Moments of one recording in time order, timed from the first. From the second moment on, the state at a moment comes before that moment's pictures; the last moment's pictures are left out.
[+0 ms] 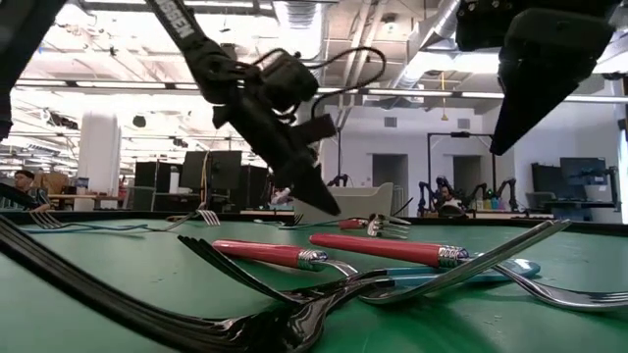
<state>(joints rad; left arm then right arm) 0.25 1.92 1.04 0.12 0.03 0.30 0.49 1.56 1.07 -0.91 0.49 0.93</state>
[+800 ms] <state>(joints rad) 0.19 1.82 1.04 0.25 0.08 0.19 0.45 1.56 1.04 -0.83 0.94 1.57</state>
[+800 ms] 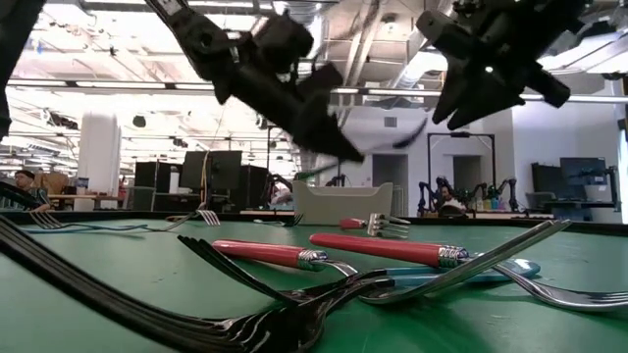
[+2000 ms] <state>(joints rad) -0.07 1.75 0.99 0.38 -0.40 0.49 0.39 1.55 0.97 -0.45 1.21 1.41</state>
